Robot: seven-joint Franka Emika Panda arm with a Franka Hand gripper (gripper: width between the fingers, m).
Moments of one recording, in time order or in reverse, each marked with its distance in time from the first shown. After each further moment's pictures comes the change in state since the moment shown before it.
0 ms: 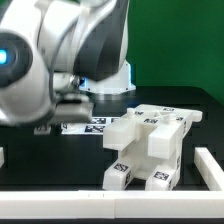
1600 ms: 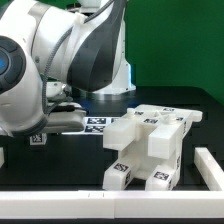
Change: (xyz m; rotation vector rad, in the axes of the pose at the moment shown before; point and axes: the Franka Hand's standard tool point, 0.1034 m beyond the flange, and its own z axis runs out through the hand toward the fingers) arm 0.035 0.023 0.026 -0.046 0.027 -0.047
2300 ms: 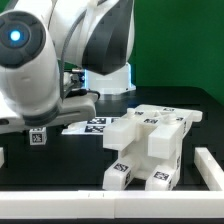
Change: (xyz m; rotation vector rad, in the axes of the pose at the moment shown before) arm -0.003 -0.021 -0.006 -0.017 0.078 -0.129
